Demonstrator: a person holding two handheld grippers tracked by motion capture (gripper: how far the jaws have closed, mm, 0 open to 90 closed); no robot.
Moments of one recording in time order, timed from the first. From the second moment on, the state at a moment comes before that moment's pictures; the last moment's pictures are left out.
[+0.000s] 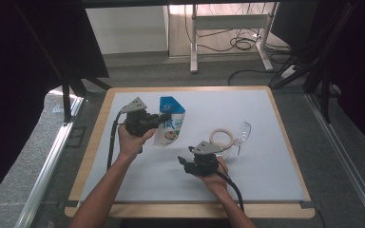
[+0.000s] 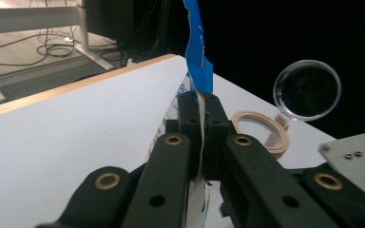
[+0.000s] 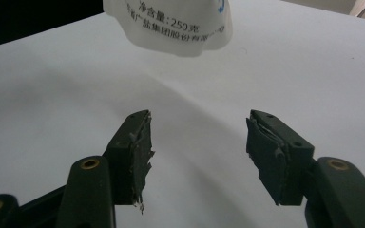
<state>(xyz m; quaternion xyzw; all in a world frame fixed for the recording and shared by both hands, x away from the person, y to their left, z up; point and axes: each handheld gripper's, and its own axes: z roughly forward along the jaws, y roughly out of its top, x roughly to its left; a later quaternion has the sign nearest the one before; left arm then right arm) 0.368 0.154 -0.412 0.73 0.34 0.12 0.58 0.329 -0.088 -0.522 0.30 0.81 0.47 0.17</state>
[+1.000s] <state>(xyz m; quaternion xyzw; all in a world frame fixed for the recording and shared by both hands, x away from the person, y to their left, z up) 0.354 0.134 -0.399 0.75 0.31 0.09 0.58 0.348 -0.050 -0.521 0.29 0.80 0.48 0.22</state>
